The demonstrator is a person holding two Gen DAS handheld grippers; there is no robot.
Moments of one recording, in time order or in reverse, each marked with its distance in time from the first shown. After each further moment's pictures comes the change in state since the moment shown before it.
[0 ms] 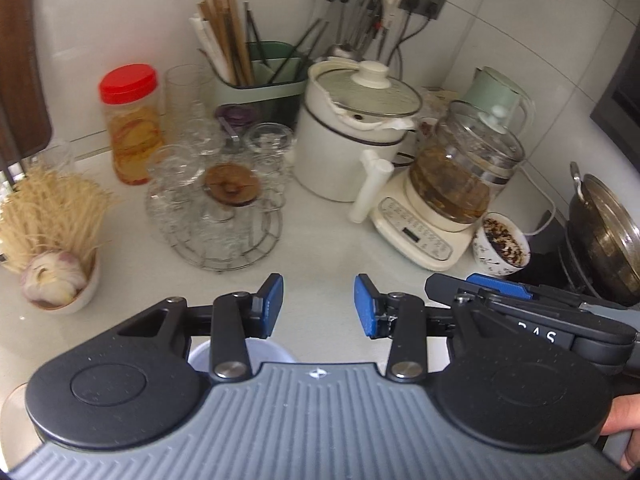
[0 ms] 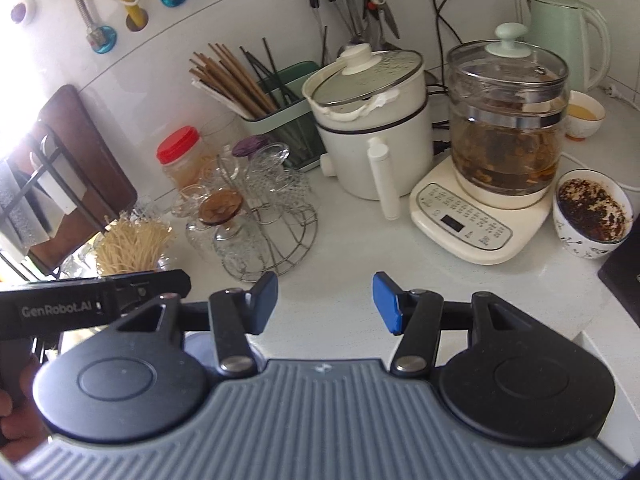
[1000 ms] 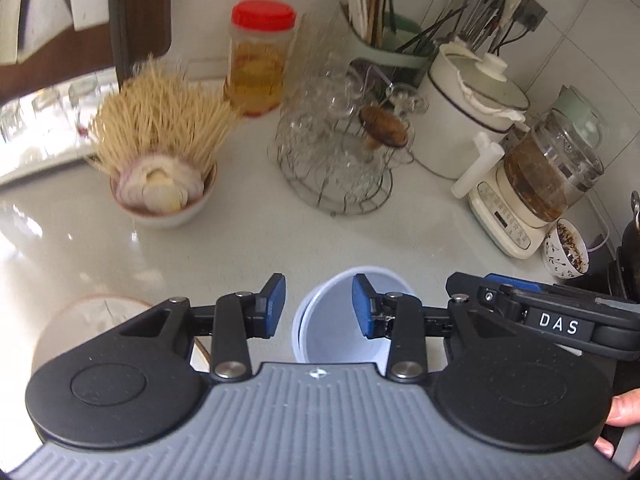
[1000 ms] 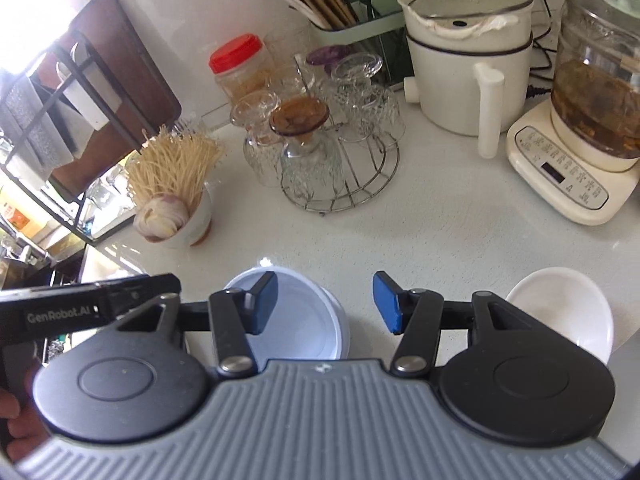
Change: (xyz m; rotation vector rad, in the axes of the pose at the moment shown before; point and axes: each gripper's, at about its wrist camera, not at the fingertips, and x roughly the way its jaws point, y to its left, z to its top) left arm -0.023 0.098 -0.047 -0.196 0.053 0.142; right arm 0.053 0.069 -0.022 -0.103 0.203 0.106
